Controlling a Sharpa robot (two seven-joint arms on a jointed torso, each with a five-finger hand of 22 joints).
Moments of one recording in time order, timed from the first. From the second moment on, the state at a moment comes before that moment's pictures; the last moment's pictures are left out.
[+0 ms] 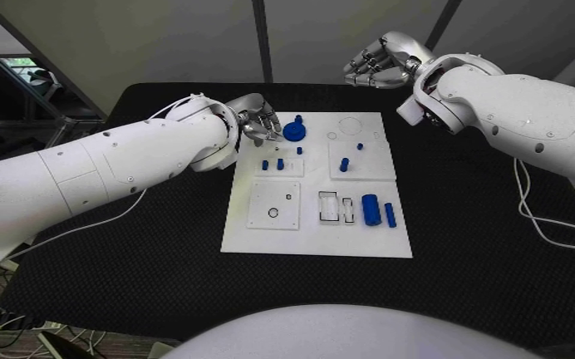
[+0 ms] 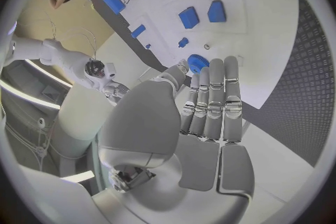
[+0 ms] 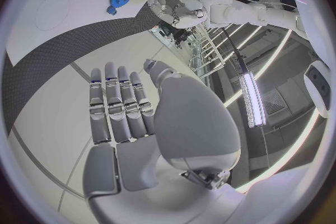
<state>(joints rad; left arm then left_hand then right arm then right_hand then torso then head) 1.21 -0.62 -0.02 1.30 -1.13 -0.21 -0.22 1.40 -0.10 0.31 0.05 0.10 0.82 0.14 0.31 0.47 0.88 0.09 0.60 0.40 1.07 0.03 0.70 0.73 0.20 1.04 0.13 0.29 1.07 1.27 -0.68 0.08 1.17 -0.95 -0.20 0.15 1.41 -0.13 0.29 0.16 0.35 0.99 0.21 0.08 0.07 1.15 0.15 0.07 0.06 1.15 0.11 0.07 0.16 0.18 0.90 0.26 0.13 0.07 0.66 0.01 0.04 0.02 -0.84</state>
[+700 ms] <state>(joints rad) 1.21 -0.52 -0.09 1.21 -1.54 -0.27 -0.03 1.36 -0.19 0.35 0.04 0.10 0.91 0.10 0.25 0.29 0.89 0.07 0.53 0.24 1.31 0.00 1.14 0.98 0.20 1.19 0.11 0.40 1.16 1.27 -0.67 0.08 1.18 -0.95 -0.21 0.16 1.41 -0.13 0.30 0.15 0.35 1.00 0.21 0.08 0.07 1.15 0.15 0.07 0.06 1.15 0.11 0.07 0.16 0.18 0.90 0.25 0.13 0.07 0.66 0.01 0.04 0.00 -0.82</state>
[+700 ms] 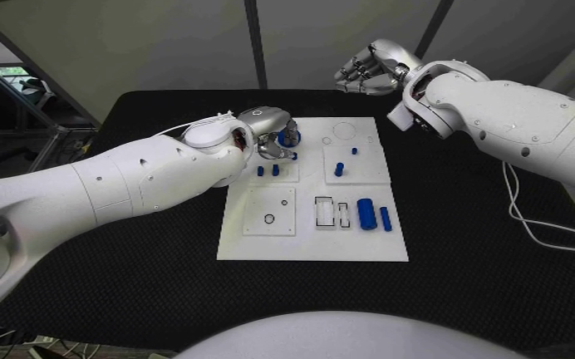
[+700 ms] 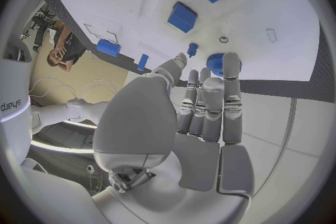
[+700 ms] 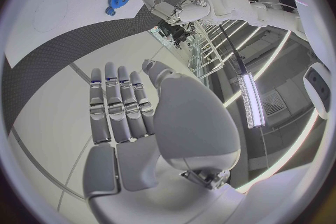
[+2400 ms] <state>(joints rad) 1.20 -0.44 -0.09 1.12 -1.56 -0.17 -0.05 1.39 -0.15 0.42 0.01 0.10 0.98 0.11 0.21 0.24 0.96 0.07 0.48 0.18 1.41 -0.01 1.34 1.14 0.20 1.34 0.10 0.84 1.31 1.27 -0.66 0.08 1.18 -0.96 -0.21 0.16 1.41 -0.13 0.31 0.15 0.35 1.00 0.21 0.08 0.07 1.15 0.15 0.07 0.06 1.15 0.12 0.07 0.16 0.18 0.90 0.25 0.12 0.07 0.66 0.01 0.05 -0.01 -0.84</state>
